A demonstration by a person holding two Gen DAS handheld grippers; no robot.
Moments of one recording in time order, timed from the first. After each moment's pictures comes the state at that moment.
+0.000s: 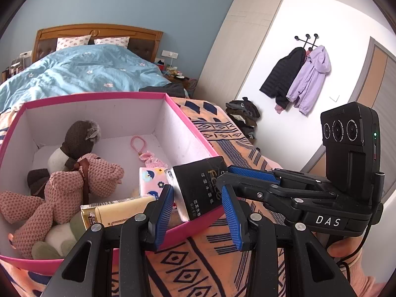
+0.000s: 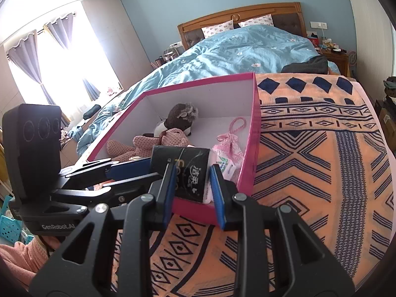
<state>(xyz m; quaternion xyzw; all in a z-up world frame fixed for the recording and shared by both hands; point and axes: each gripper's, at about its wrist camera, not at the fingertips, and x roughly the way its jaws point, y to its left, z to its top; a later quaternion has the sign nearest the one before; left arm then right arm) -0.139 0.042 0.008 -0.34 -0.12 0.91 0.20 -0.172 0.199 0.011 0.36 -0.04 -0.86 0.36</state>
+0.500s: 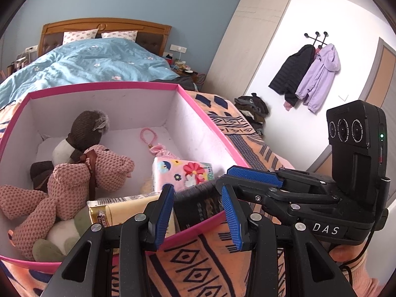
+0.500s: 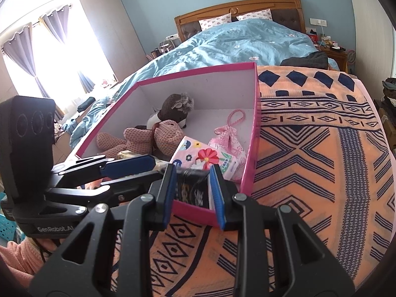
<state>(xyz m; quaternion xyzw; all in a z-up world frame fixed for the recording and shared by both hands) -0.148 0.038 -0.003 -0.36 -0.12 0.91 0.18 -0.180 0.184 -0.003 0.38 -0.02 -0.86 0.35</state>
